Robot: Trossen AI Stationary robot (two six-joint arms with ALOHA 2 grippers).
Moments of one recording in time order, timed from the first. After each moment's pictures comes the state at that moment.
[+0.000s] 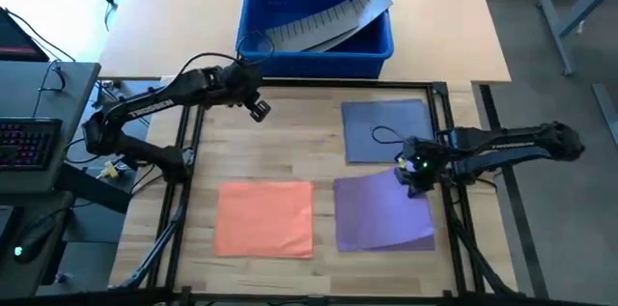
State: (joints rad) left arm 0.46 1.30 1.22 -0.87 -0.31 -0.18; right arm 0.02 0.88 0.59 -0.93 -0.48 1.52
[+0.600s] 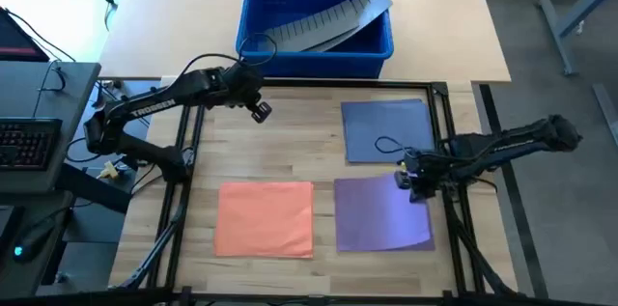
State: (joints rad) left arm 0.46 1.31 1.22 -0.87 -0.31 -0.18; right arm 0.19 0.88 0.59 -0.88 -0.37 1.83
